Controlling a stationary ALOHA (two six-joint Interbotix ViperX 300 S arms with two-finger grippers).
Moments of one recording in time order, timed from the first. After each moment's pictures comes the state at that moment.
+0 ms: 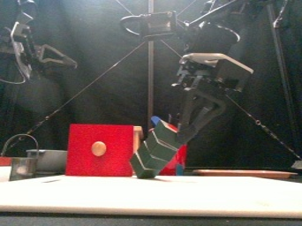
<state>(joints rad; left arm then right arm) 0.28 -0.98 1.32 -0.12 -0.39 0.00 0.35 0.22 0.36 -0.75 0.80 0.64</state>
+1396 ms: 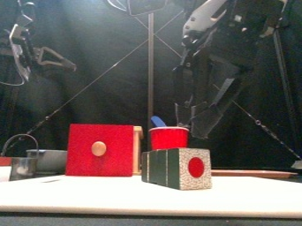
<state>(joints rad) 0.28 -0.98 1.33 -0.12 -0.39 0.00 0.44 0.29 0.14 -0.47 0.95 0.63</state>
